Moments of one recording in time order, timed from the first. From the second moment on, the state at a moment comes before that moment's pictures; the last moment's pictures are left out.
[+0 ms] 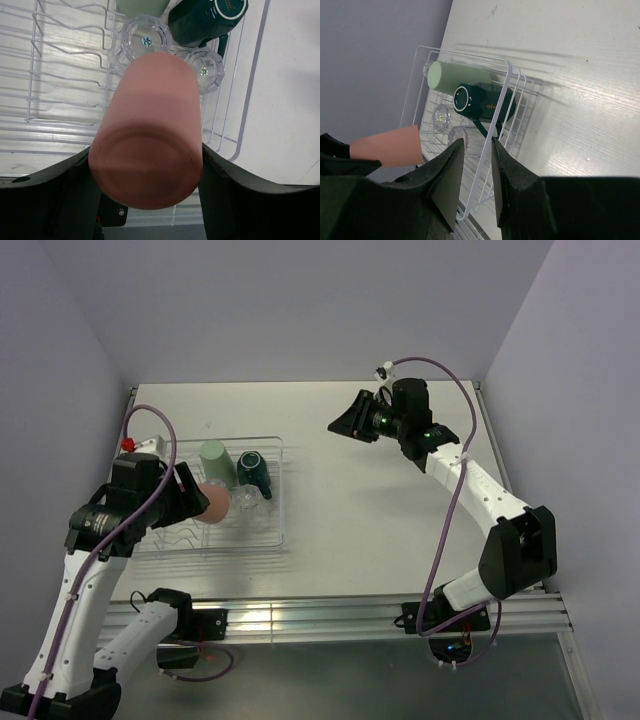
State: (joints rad) left arm -0.22 0.81 1.13 -1.11 -0.04 -0.51; right arm 0.35 1.46 1.21 -0.15 -0.49 0.70
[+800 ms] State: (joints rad) left arm -0.34 0.93 1.13 -1.19 -0.13 -0.60; right arm 0.35 1.46 1.21 -0.15 -0.48 0.70
